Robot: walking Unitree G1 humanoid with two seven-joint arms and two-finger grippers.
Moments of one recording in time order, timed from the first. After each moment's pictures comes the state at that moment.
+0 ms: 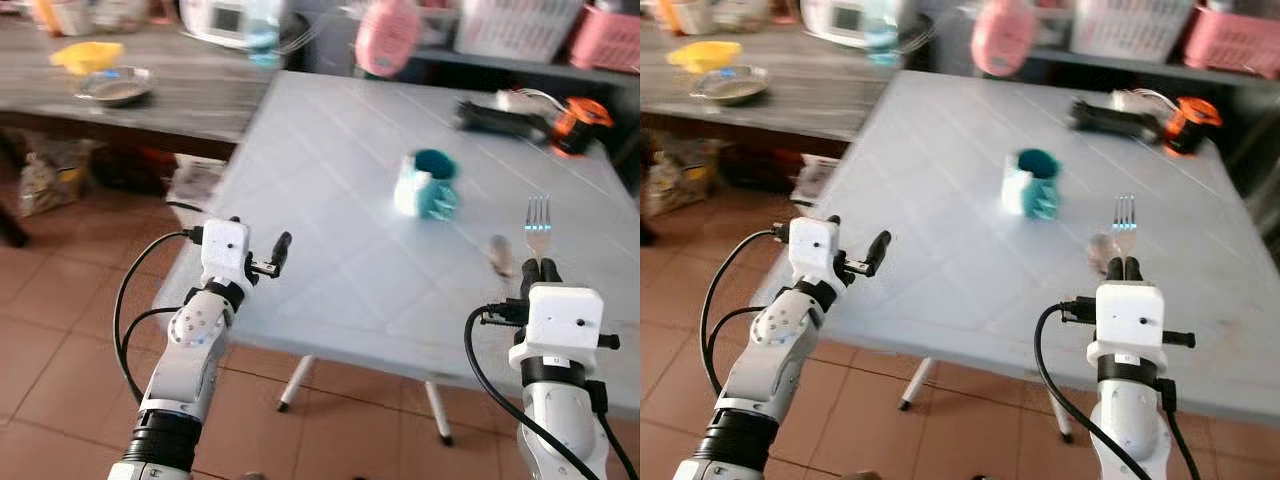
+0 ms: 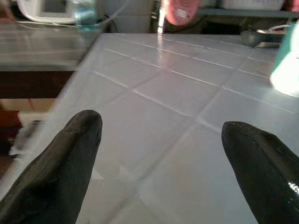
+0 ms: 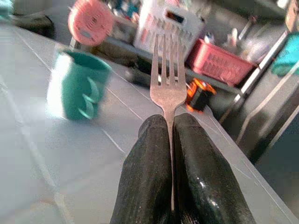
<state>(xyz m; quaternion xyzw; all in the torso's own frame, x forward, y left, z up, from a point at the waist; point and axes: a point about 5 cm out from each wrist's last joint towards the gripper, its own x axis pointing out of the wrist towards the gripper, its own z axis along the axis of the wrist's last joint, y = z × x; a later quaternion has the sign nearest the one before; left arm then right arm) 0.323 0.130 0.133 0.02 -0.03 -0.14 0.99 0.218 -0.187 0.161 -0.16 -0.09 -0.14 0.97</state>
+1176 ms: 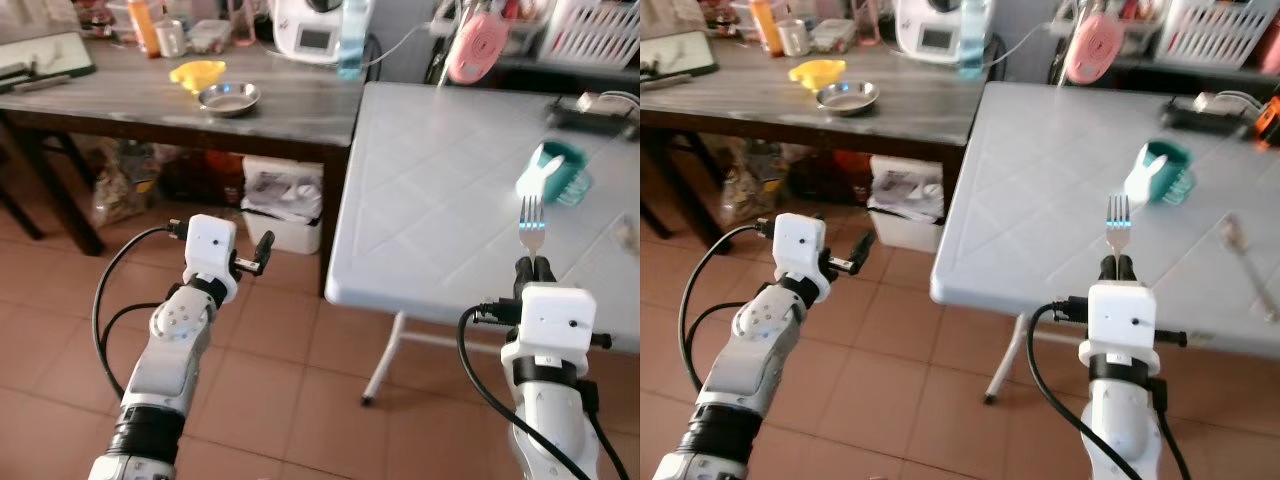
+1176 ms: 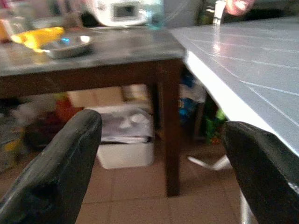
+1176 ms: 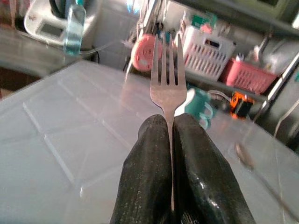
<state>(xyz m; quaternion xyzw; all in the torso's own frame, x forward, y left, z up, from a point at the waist) 0.327 0.137 0.133 0.04 -0.02 -0.14 0.99 0.218 -0.184 0.160 -0.16 -0.10 -0.15 0.97</state>
